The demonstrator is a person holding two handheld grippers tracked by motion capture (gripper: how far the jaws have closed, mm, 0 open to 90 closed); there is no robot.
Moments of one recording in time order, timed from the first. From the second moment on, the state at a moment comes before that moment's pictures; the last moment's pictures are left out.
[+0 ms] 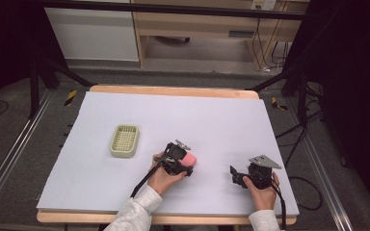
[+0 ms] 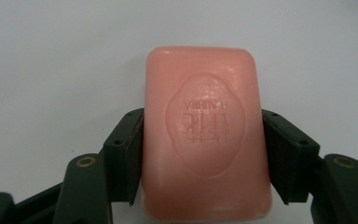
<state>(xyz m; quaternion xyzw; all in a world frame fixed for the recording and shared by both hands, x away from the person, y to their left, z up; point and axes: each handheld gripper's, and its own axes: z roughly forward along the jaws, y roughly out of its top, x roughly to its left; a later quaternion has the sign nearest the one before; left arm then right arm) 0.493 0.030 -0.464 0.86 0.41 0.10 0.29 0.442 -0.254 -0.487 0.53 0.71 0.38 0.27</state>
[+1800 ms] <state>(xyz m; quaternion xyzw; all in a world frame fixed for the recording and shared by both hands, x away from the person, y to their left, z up) 0.486 0.093 -0.433 0.85 0.40 0.11 0.31 0.443 -0.255 -0.488 0.53 0.71 0.37 0.27</state>
